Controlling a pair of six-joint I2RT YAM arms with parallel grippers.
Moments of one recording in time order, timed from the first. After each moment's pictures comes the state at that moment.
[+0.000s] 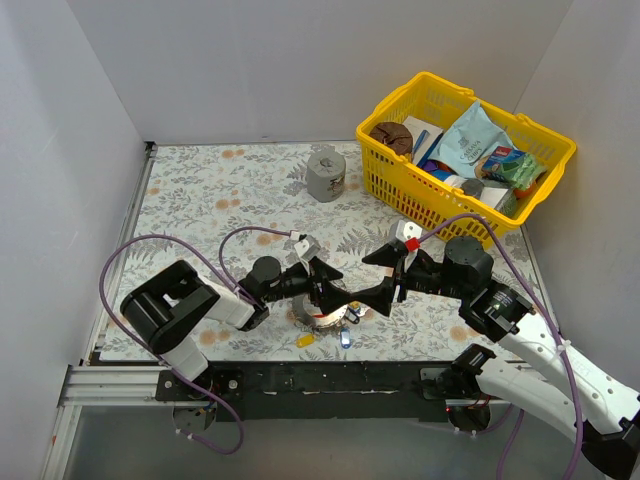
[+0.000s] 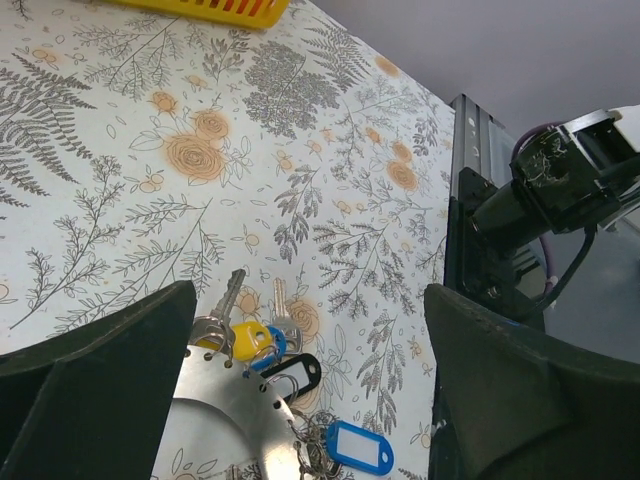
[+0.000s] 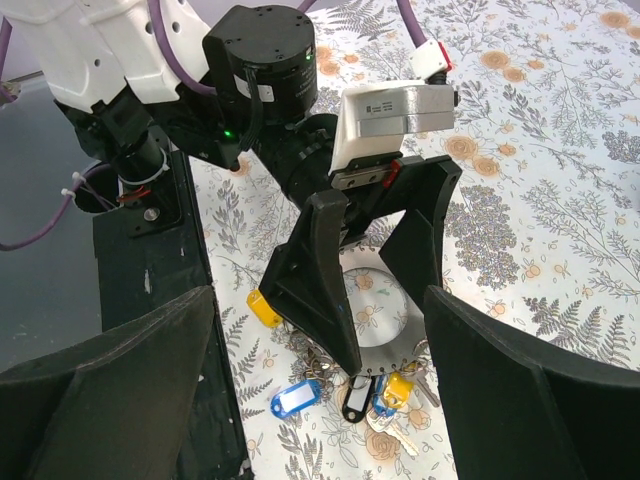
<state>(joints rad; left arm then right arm) -0.78 1.63 0.38 1.20 0.52 -0.47 0.76 0.71 0.70 -0.17 -0.55 0.01</state>
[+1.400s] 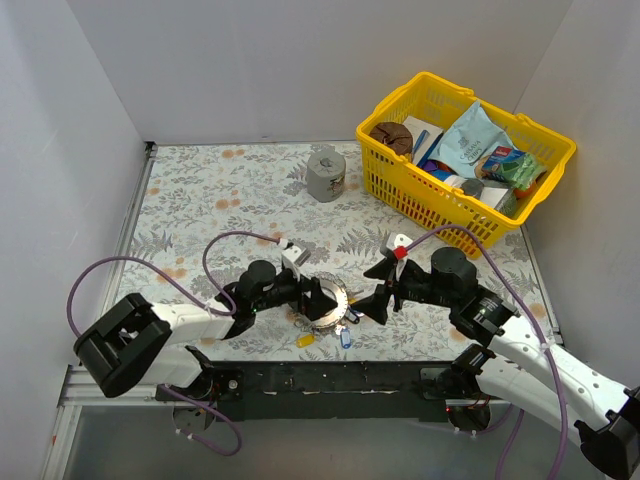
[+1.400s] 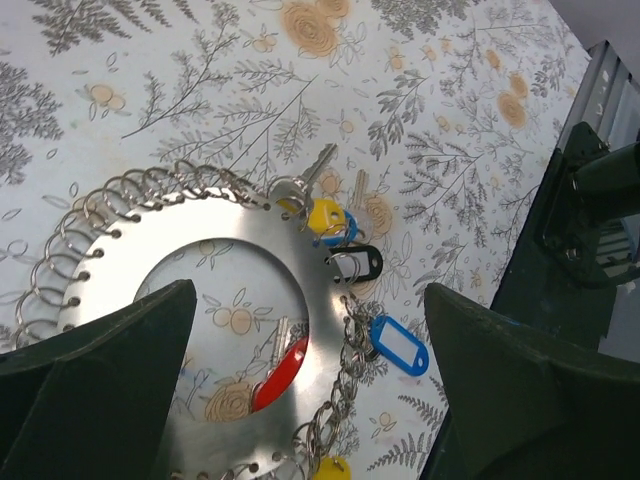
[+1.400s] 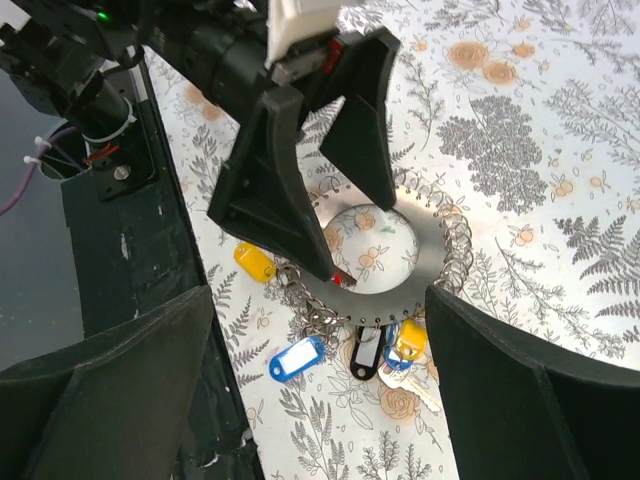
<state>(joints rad) -0.78 1.33 0.34 0.67 0.35 -0.40 0.76 0.71 0.55 -0.13 -0.50 0.04</state>
